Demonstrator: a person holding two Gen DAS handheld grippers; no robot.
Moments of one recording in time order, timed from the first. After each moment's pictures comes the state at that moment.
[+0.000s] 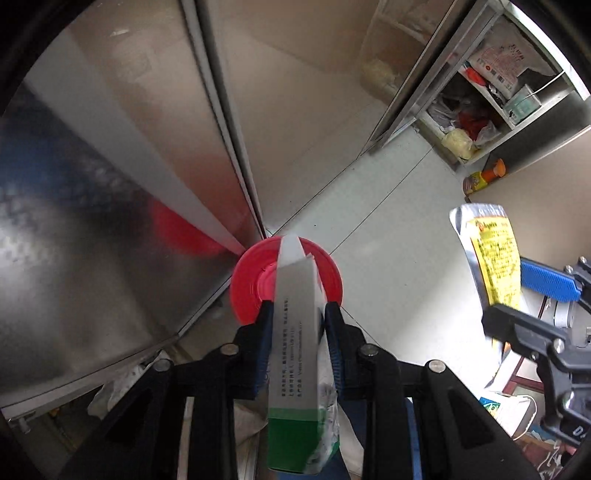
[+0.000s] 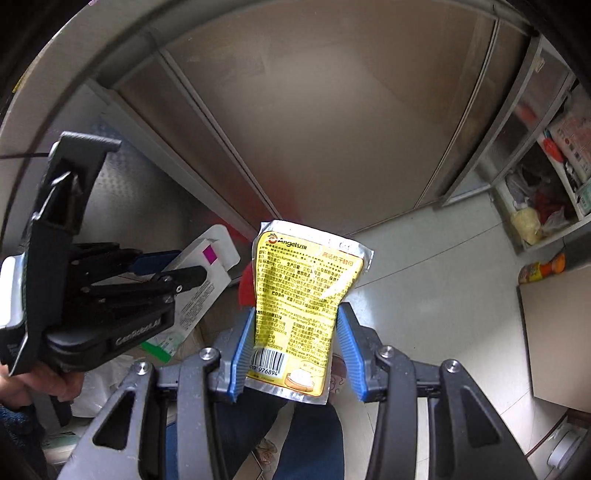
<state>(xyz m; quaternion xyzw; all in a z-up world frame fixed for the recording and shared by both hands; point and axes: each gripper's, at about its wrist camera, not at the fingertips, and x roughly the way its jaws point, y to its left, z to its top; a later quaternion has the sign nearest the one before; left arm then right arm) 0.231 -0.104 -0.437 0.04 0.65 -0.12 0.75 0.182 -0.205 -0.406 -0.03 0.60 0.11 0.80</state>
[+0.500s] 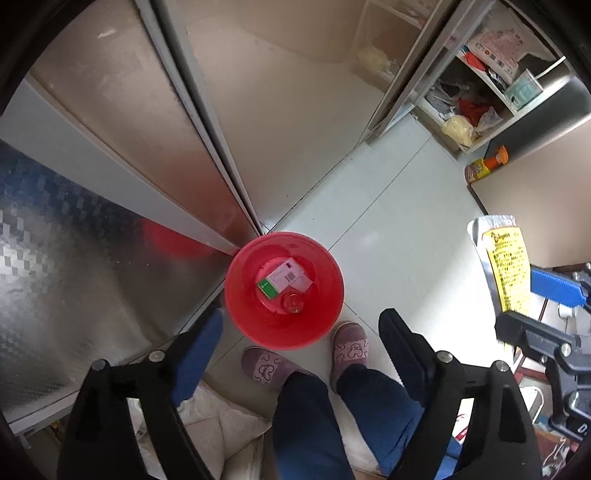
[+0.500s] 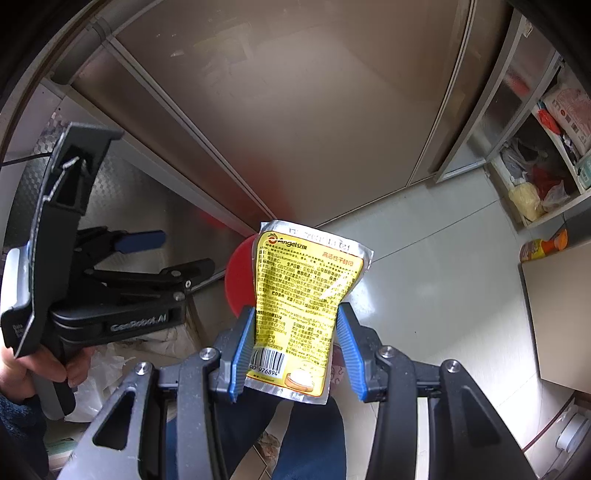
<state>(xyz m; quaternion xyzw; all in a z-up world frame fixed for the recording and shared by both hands) 0.229 -0.099 -0.450 0.06 0.66 -0.13 0.74 0.182 -0.221 -0.421 -0.01 0.61 0.08 0.79</state>
